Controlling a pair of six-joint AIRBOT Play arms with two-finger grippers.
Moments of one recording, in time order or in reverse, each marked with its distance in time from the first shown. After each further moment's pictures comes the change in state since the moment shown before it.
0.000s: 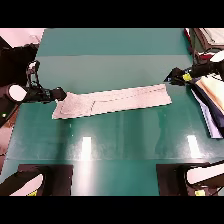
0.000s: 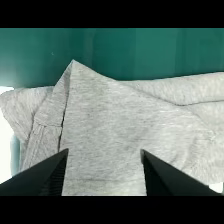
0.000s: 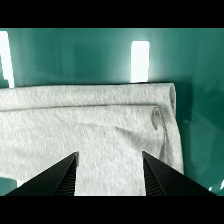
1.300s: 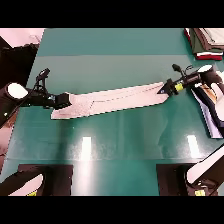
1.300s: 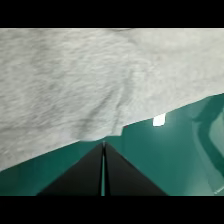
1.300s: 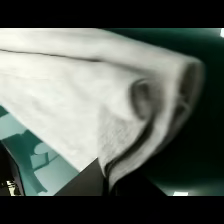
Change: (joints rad) left arm -0.017 -0.024 0.012 -0.252 -0.186 0.084; right arm -0.033 -0.275 0.075 0.286 0.250 -0.206
